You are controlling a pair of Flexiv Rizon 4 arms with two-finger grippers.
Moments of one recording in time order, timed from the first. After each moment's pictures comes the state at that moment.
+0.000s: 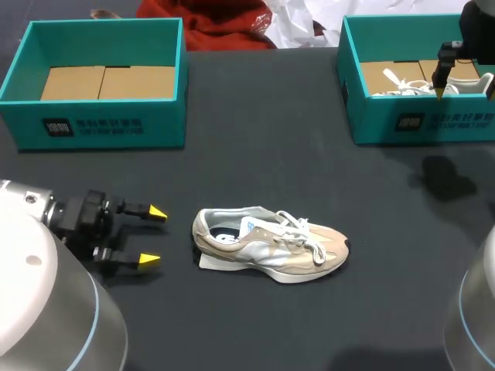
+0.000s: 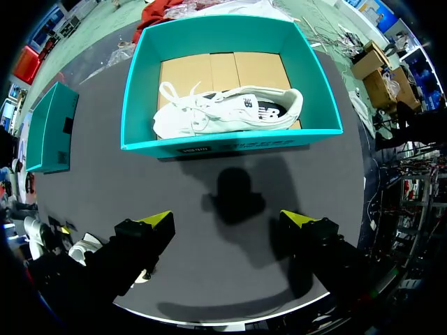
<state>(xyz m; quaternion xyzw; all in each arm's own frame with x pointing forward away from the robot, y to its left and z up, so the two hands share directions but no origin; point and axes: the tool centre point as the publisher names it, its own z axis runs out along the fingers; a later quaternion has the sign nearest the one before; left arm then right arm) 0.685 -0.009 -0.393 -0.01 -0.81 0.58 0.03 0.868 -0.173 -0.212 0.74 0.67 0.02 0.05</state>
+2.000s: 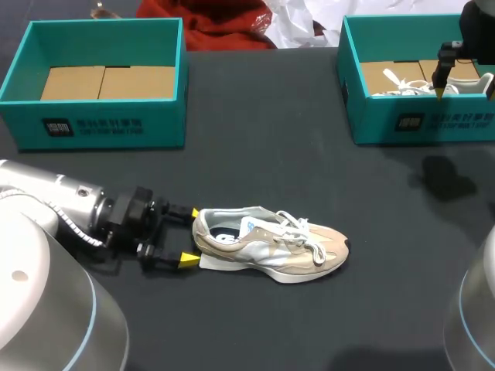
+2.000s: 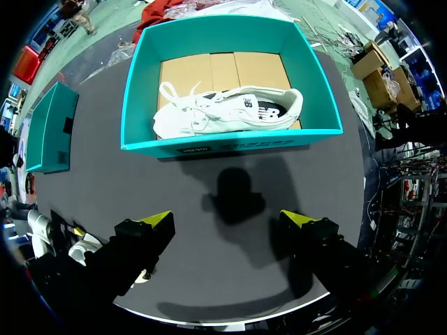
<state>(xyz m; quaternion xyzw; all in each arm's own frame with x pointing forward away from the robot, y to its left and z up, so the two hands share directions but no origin) 0.686 -0.084 -0.408 -0.02 -0.80 0.59 0.08 0.868 -0.173 -0.212 0.74 0.67 0.02 0.05</state>
